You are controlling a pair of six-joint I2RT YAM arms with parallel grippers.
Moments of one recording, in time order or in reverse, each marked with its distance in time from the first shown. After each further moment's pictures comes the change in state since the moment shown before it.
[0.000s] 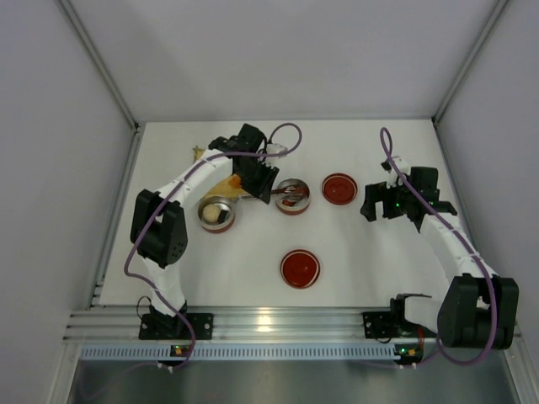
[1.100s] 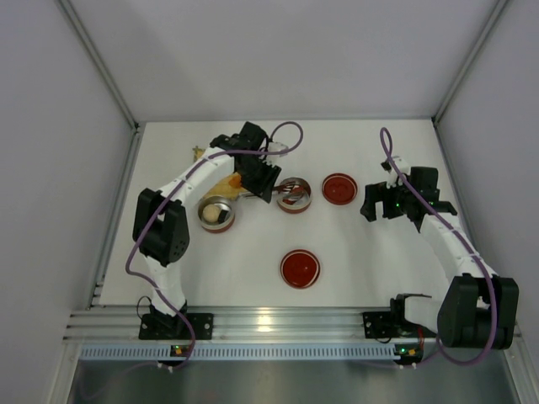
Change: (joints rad) left arm -0.005 0.022 0.044 -0.028 -0.035 0.002; right arm 0.000 0.000 0.000 0.000 0.000 0.000
